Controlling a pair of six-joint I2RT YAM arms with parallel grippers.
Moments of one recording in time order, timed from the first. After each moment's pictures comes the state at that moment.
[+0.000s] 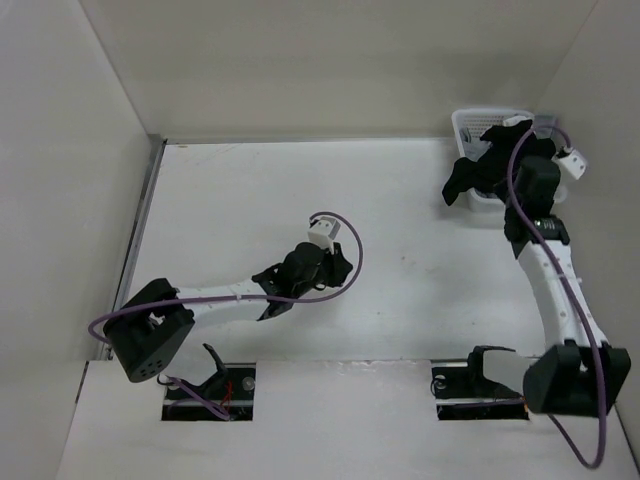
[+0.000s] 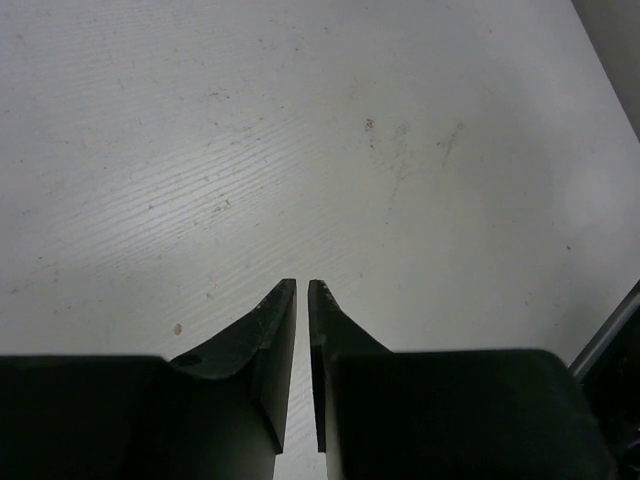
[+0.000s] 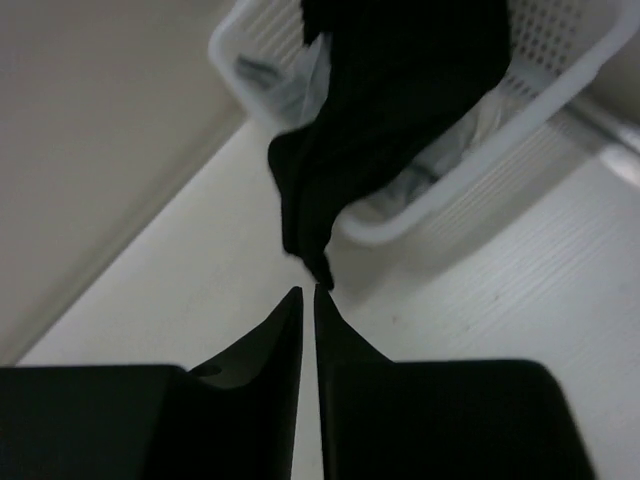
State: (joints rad) left arm -0.91 1.41 0.61 0.39 -0.14 -0.56; right arm -0.03 1.10 1.00 -0.25 0.36 0.65
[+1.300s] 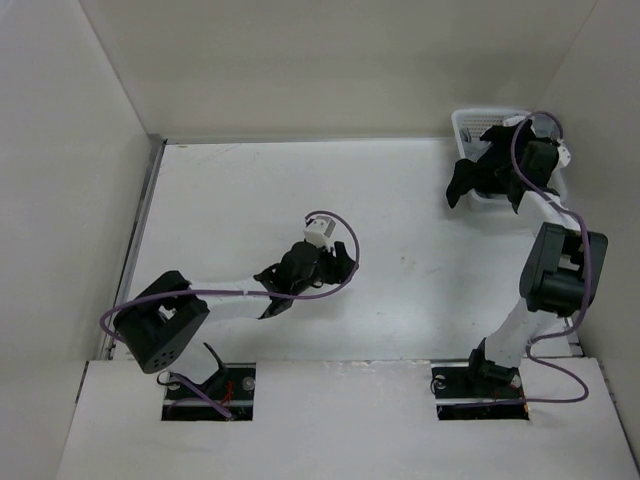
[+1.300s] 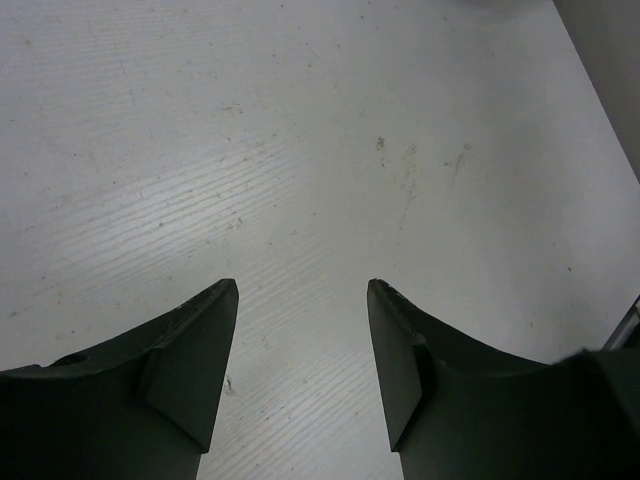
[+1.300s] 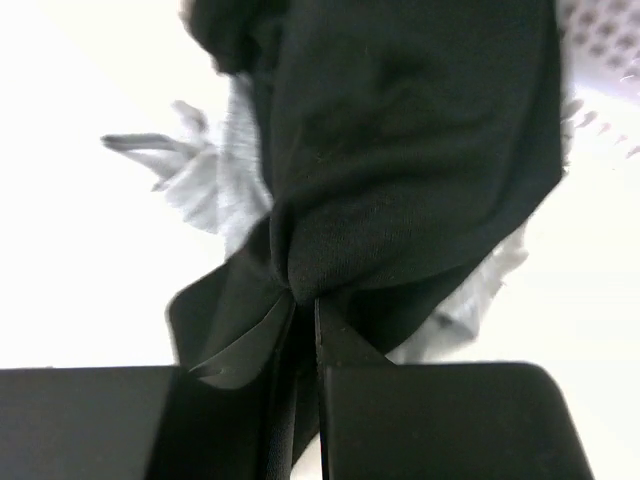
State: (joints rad) left arm -0.86 1.48 0.57 0.55 -0.10 -0.58; right arm -0.28 1.83 1.28 0.05 0.05 0.70
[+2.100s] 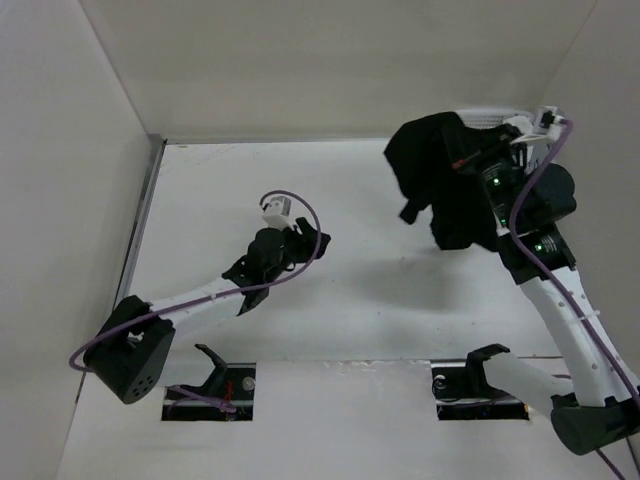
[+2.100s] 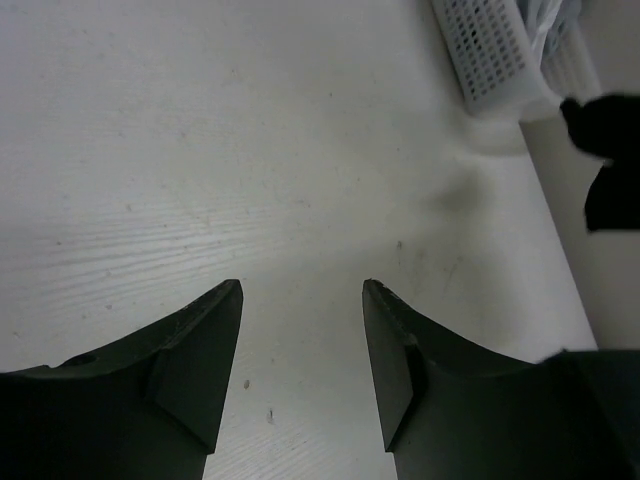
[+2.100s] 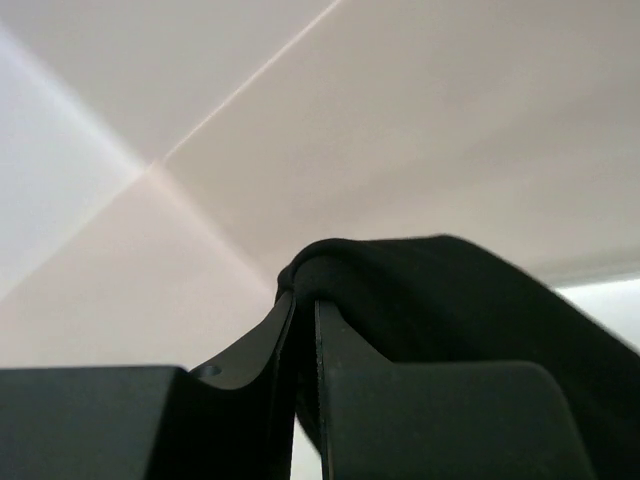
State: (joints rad) left arm -0.69 1.30 0.53 0.50 -0.10 -0.70; right arm 0.25 0.99 1.18 0.14 -0.02 0.69
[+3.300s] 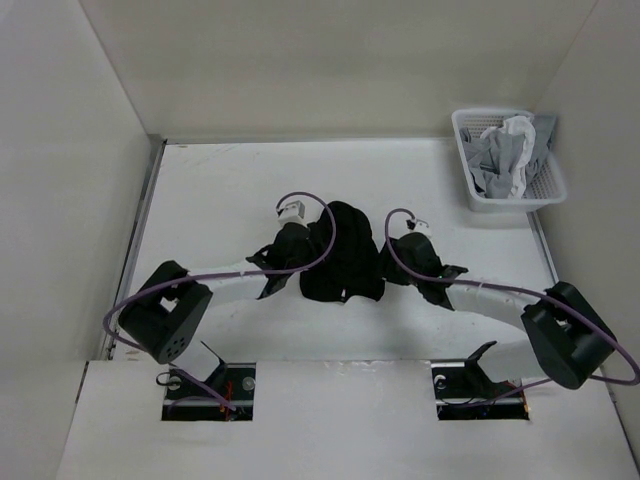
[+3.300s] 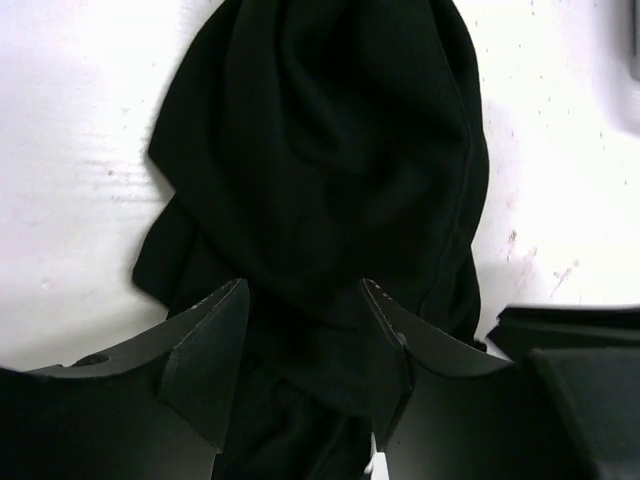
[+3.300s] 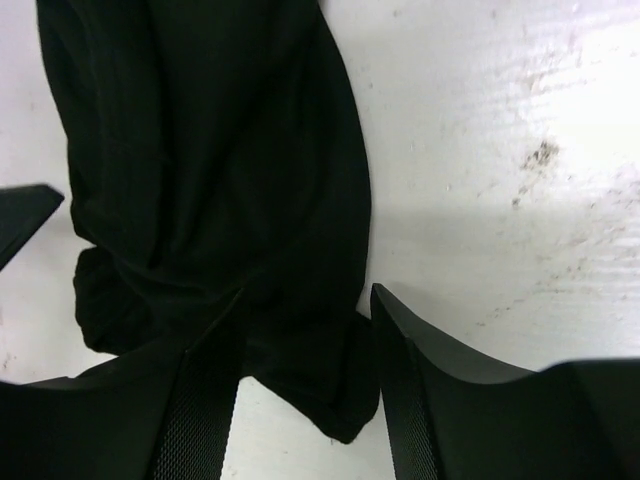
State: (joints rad) left arm -0.69 1.52 0.65 0.31 -0.18 -0.78; right arm 0.63 1.34 0.55 0.11 0.14 0.80
